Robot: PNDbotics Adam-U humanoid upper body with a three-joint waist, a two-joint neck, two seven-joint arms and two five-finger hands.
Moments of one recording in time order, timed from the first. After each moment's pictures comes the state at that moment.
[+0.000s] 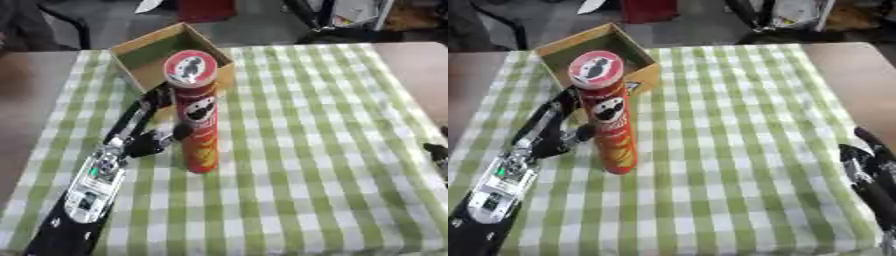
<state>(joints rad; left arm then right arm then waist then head) -0.37 0.19 -0.14 -1.51 -0.28 -0.16 -0.24 -0.05 -0.17 -0.24 -1.63 0.07 -0.19 0.23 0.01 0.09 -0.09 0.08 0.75</state>
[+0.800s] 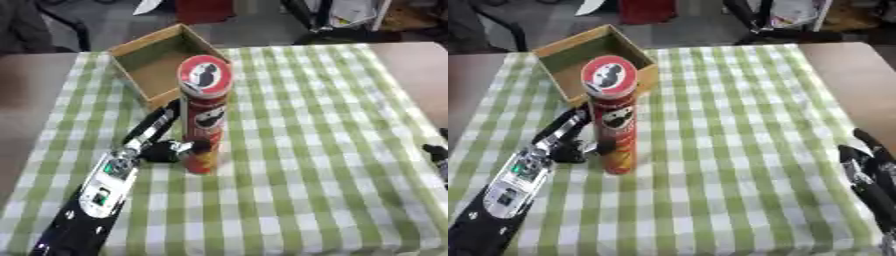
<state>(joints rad) -0.40 0.19 -0.19 -1.44 -0.30 -0.21 -0.33 -0.05 -0.16 -0.24 -1.63 0.07 -0.19 0.23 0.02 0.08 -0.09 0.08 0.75</state>
